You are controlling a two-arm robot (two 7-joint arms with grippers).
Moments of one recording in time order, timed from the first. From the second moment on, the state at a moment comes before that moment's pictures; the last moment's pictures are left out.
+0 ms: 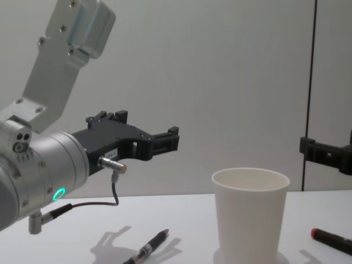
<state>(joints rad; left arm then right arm) -0.24 0.38 0.45 -1.63 -0.20 0.01 -0.01 -0.01 0.34 -0.23 -1.77 0.29 0.03 0.07</state>
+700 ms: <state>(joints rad) -0.24 0.38 0.45 -1.63 -0.20 0.01 -0.01 -0.01 0.34 -0.23 -1.77 0.29 0.03 0.07</state>
